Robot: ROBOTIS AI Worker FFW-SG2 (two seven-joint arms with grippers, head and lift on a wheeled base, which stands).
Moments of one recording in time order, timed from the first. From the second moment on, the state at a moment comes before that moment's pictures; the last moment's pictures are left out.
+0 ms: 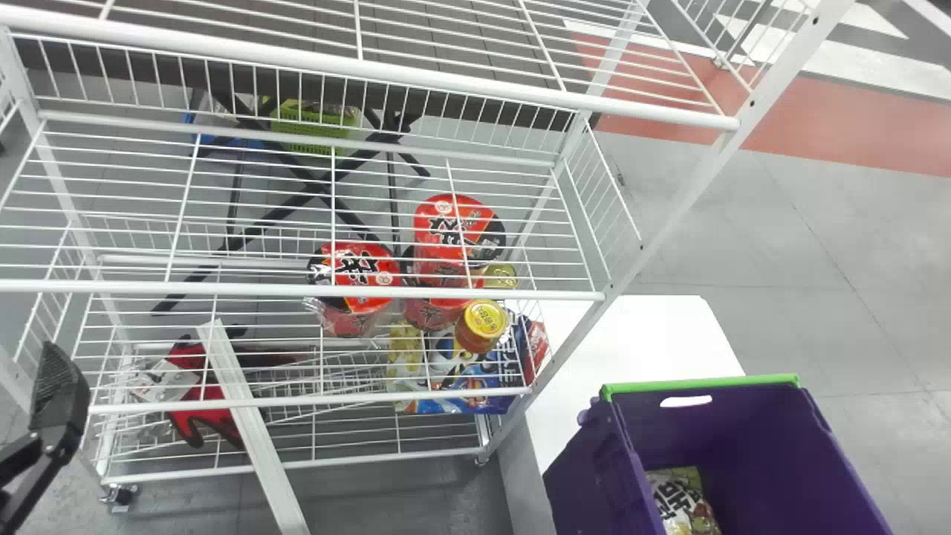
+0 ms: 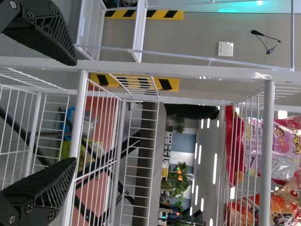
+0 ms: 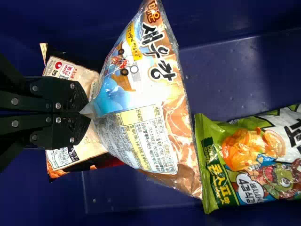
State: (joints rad) left arm 0.70 0.21 -0.14 -1.99 0.14 -0.29 0.28; right arm 0.57 -0.31 -0.68 -1.44 0.48 0.91 1.05
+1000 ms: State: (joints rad) left arm 0.70 0.21 -0.15 -2.00 0.14 -0.29 0.28; right arm 0.55 -0.32 -0.70 -1.45 0.48 0.95 1.06
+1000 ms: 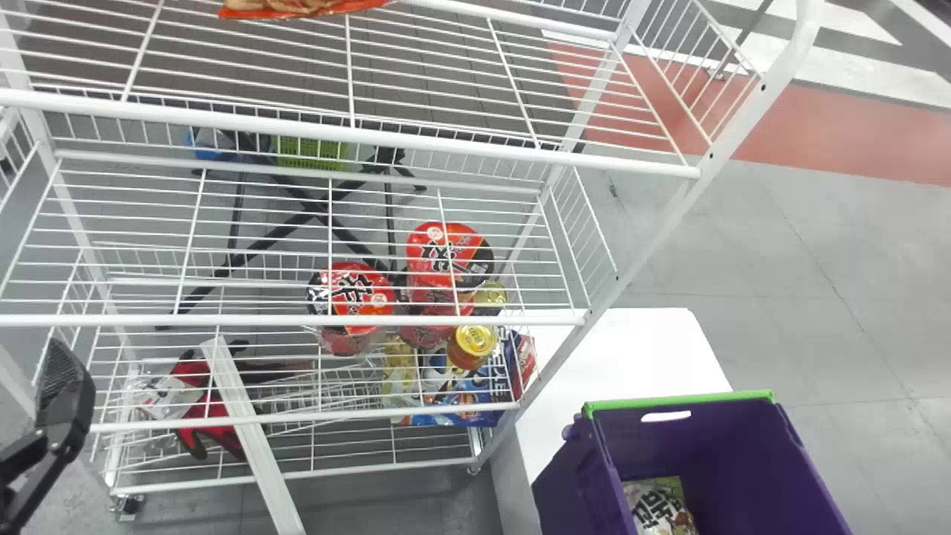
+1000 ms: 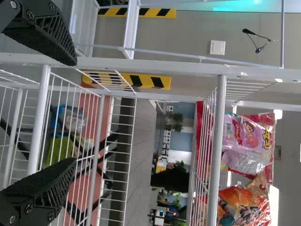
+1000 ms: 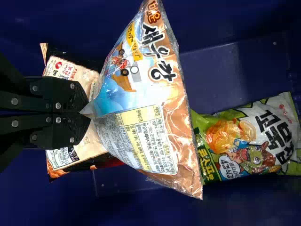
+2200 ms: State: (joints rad) left arm 0.70 0.21 -0.16 -2.00 0.14 -0.29 0.28; right arm 0.54 -0.33 -0.75 -1.49 0.48 0.97 1.09
